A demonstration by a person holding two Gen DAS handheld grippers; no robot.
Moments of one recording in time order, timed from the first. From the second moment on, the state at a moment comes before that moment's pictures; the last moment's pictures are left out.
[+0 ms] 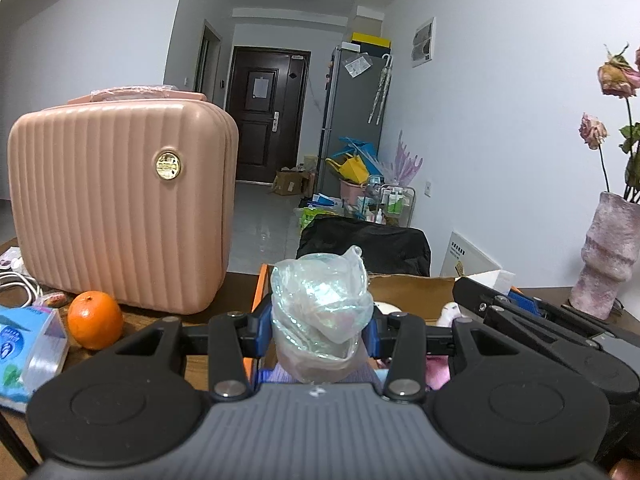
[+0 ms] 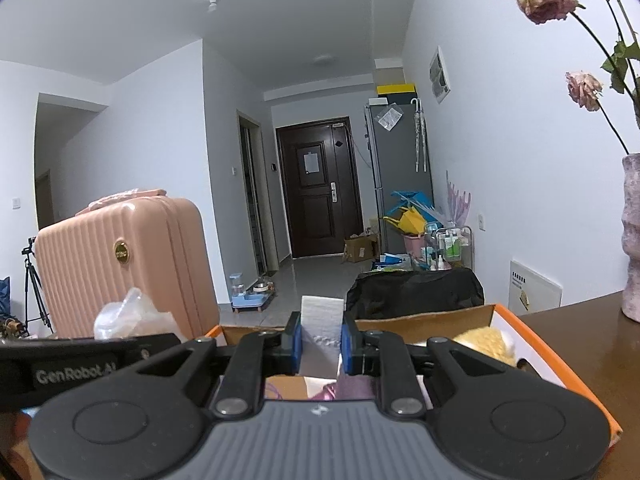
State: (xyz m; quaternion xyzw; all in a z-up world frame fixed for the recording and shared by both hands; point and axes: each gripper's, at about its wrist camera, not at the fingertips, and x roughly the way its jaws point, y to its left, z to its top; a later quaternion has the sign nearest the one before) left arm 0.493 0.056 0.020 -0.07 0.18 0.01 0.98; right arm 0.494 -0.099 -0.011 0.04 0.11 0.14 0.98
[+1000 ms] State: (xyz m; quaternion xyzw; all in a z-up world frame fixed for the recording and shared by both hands) left arm 0.546 0.044 0.009 -0.07 0.19 0.03 0.98; right arm 0.564 -0.104 0.005 0.03 0.18 0.07 0.98
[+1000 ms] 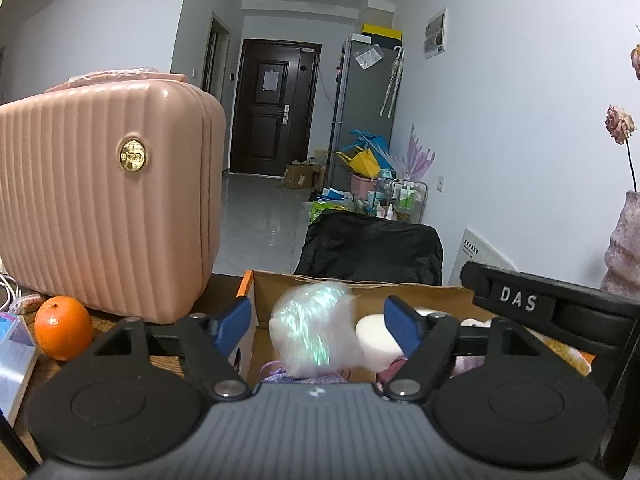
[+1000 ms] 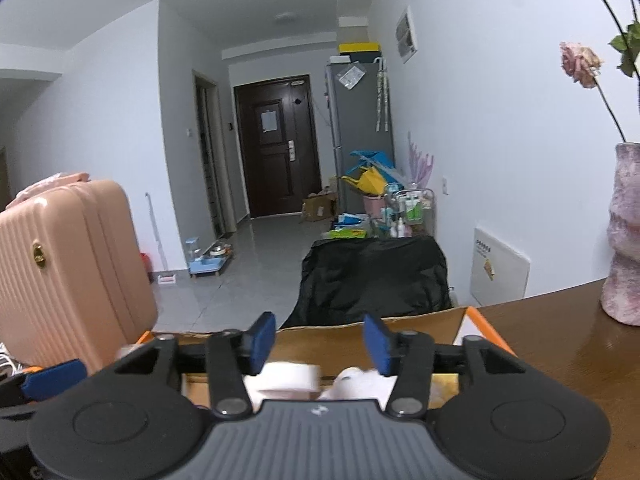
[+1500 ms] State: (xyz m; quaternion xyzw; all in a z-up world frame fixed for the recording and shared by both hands) left arm 0.544 0.043 0.009 -0.06 0.18 0.08 0.98; right arm 0.564 -0.113 0.003 0.04 0.17 0.06 0.98
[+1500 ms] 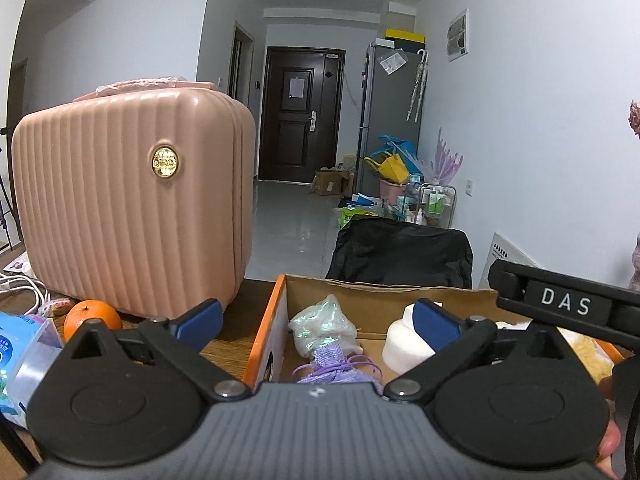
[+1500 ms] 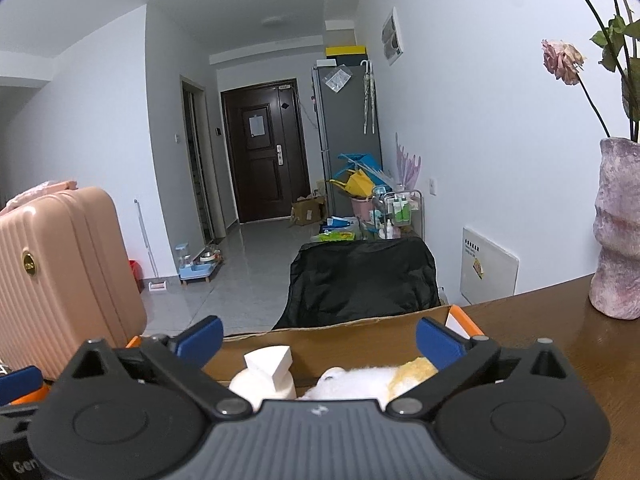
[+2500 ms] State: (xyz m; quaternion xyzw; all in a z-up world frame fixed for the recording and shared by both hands) left arm 0.480 0.045 0.014 -0.05 0.15 0.10 0.98; right arm 0.483 -0.156 0.010 0.03 0.12 0.06 0.99
